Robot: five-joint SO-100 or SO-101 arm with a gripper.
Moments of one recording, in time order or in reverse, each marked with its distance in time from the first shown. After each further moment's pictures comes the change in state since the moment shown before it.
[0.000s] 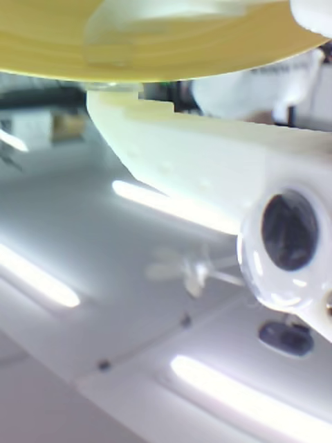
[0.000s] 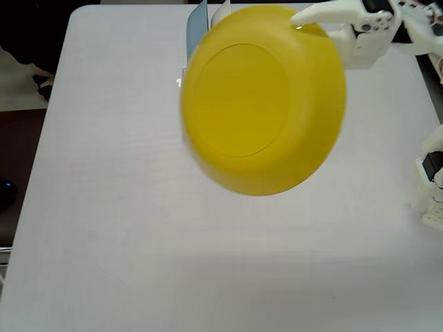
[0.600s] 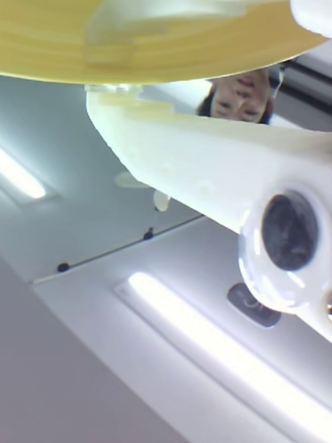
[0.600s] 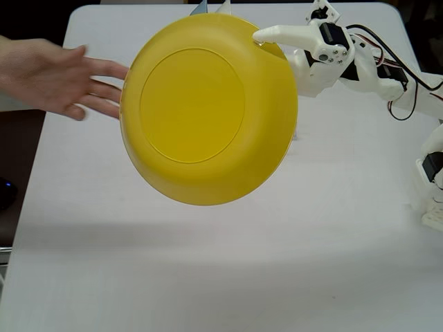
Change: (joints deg) arm -0.7 -1.1 21.2 -36.7 0.5
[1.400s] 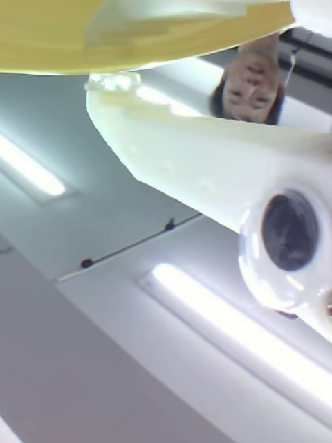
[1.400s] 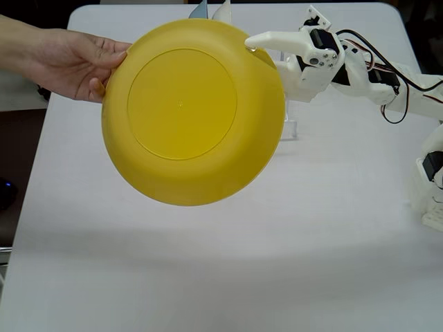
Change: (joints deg) arm 2.4 0.1 6.0 -2.4 4.0
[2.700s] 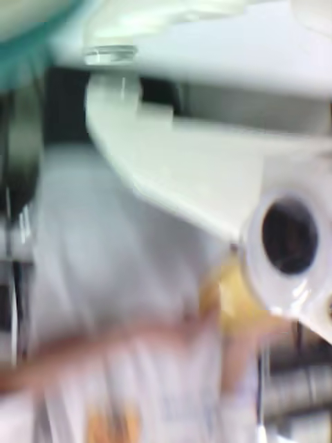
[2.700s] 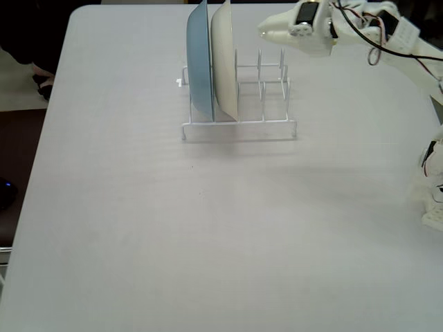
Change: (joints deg) arm 33.9 -7.7 -13.4 53.3 -26.8
